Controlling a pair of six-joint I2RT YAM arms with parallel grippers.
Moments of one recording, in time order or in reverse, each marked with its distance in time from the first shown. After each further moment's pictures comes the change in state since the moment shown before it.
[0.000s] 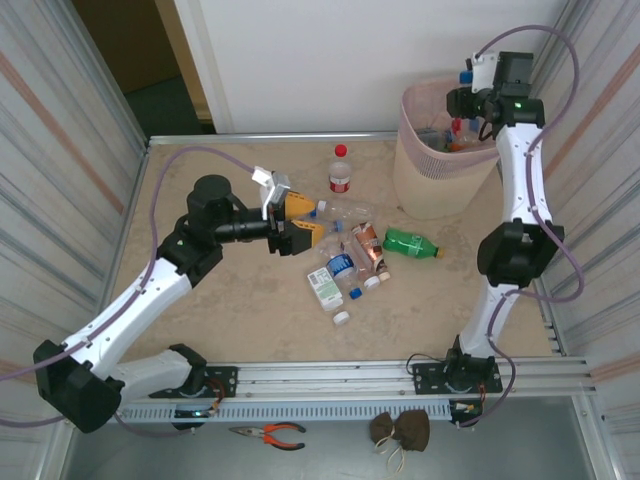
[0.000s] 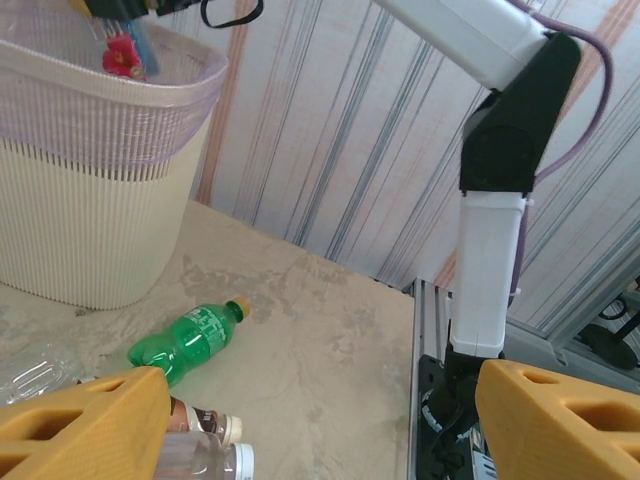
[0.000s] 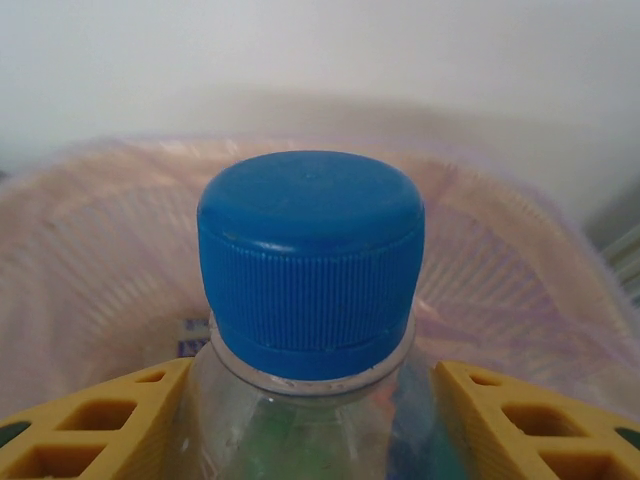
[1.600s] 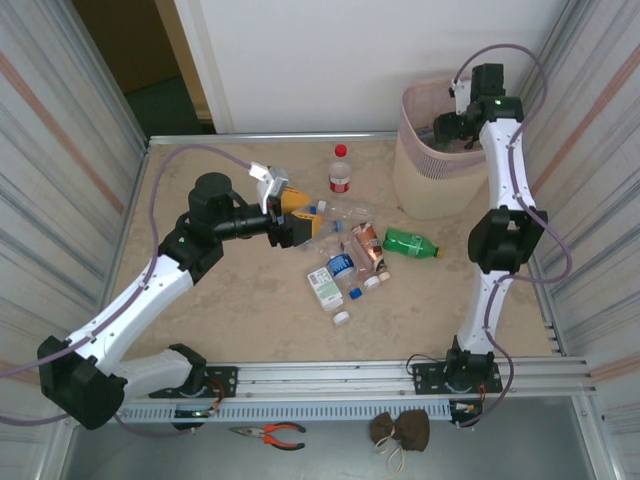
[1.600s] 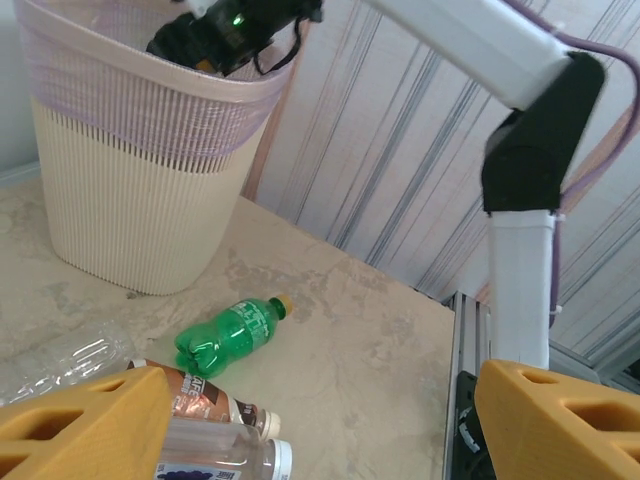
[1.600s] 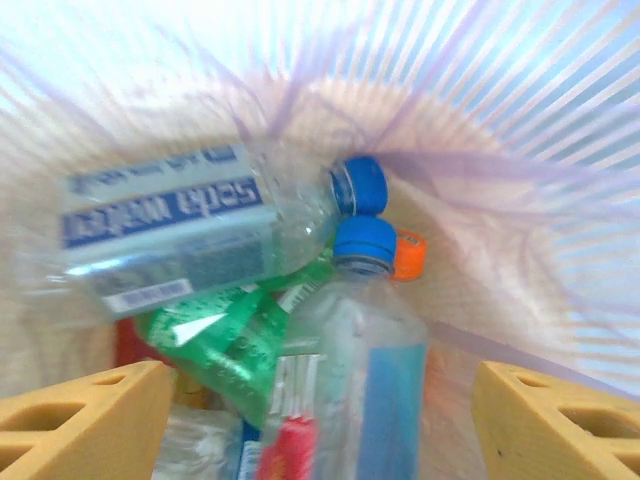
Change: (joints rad) left arm 0.024 0.017 -0.007 0.002 -0.089 -0.022; right arm 0.053 0.095 0.085 -0.246 0.153 -0.003
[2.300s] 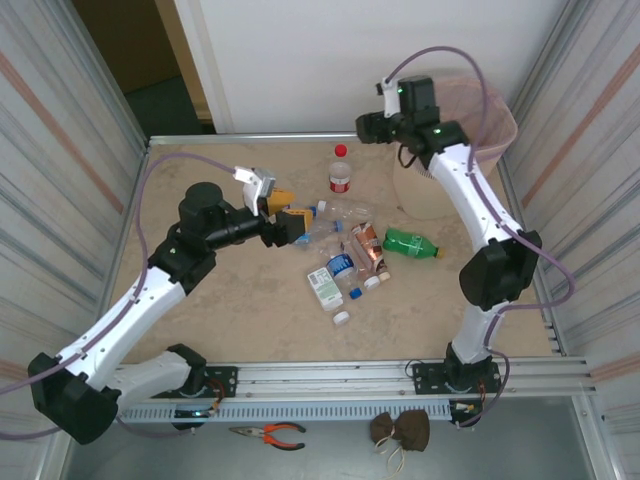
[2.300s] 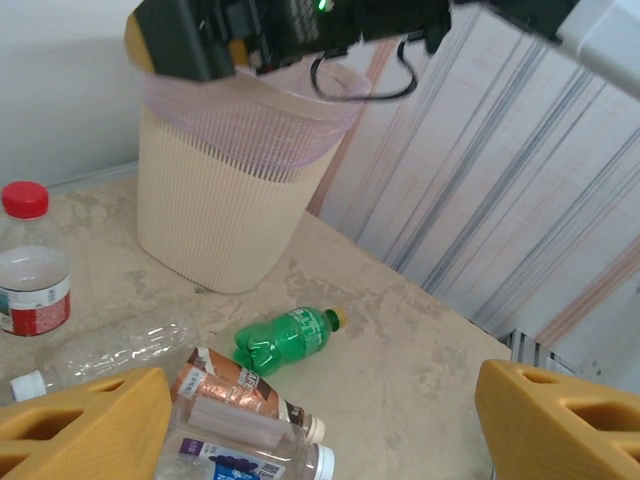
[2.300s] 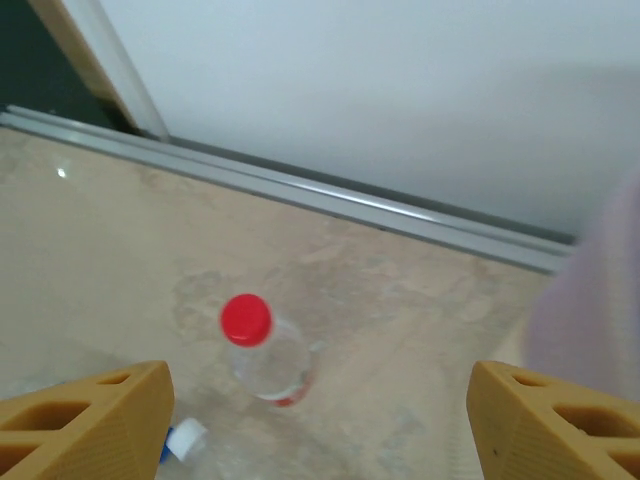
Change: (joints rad) left arm 0.006 -0.085 -0.053 -0.013 -0.171 -0.044; right arm 0.388 -0.290 -0.443 0.448 -0.026 0.280
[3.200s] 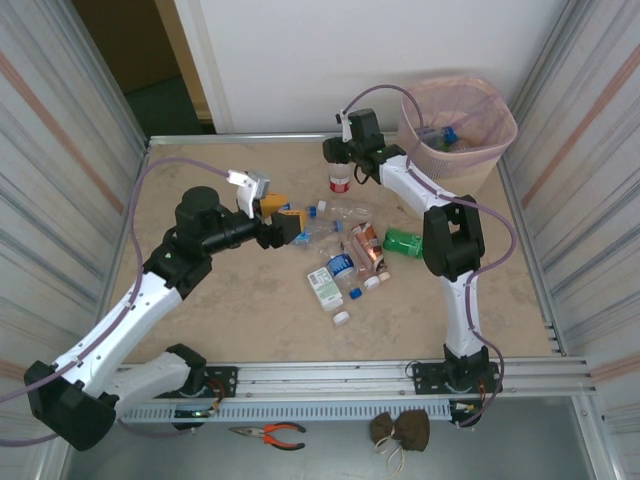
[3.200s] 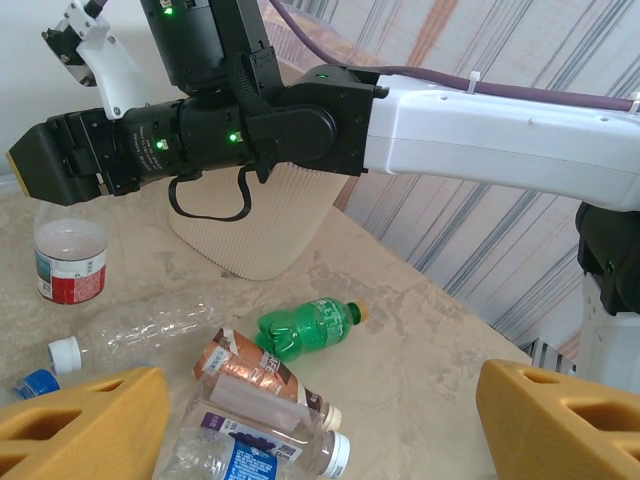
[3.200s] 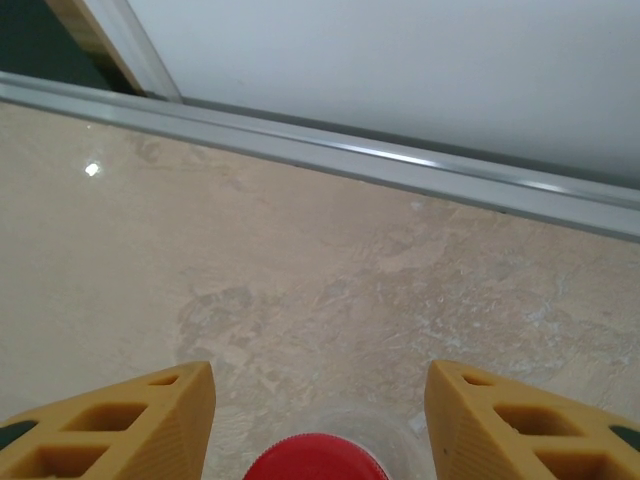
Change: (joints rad) left arm 0.006 -0.036 -0.021 -0.044 -0.056 -0.022; right arm 0.083 0.360 0.000 0.333 0.001 0.094
